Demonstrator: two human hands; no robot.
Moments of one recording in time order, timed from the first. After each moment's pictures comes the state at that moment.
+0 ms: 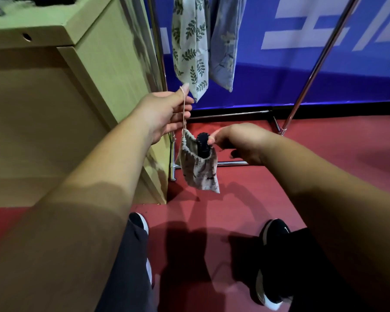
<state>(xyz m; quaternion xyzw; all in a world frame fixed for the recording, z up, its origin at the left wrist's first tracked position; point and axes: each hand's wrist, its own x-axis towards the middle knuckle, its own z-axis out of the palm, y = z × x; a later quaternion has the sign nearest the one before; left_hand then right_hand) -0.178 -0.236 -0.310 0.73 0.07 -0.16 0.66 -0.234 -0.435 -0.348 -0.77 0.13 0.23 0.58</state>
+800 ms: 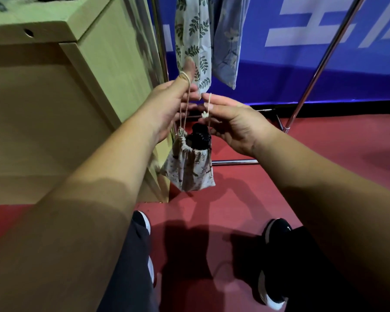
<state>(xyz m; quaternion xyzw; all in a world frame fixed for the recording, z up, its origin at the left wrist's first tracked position) -0.186 -0.246 -0.300 0.73 0.01 -0.13 0.68 -0.221 -0.416 -0.340 -0.55 0.05 0.12 0.83</state>
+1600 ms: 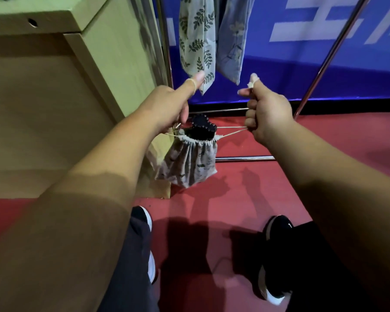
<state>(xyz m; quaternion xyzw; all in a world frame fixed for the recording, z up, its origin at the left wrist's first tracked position) -0.203 -0.224 -0.291 0.90 -0.02 -0.11 0.42 -0.204 -0.451 -0.347 -0.53 0.24 -0.05 0.81</state>
